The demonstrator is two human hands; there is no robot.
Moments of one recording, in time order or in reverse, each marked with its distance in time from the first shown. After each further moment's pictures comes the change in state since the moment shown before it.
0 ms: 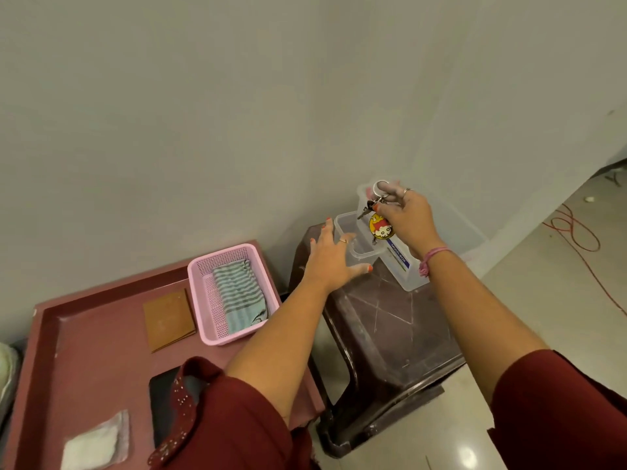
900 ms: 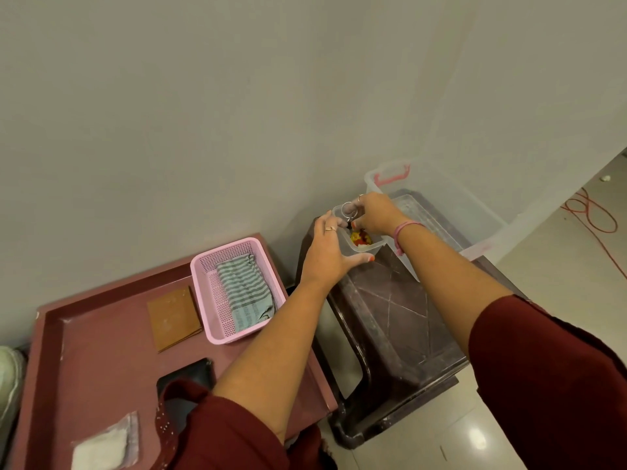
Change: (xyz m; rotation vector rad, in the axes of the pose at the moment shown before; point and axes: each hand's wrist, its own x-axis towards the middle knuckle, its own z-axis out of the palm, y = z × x) left_hand -0.004 -0.018 0.002 -0.324 0.196 -0.021; right_hand 0.025 0.005 0.051 -0.743 -0.411 -0.073
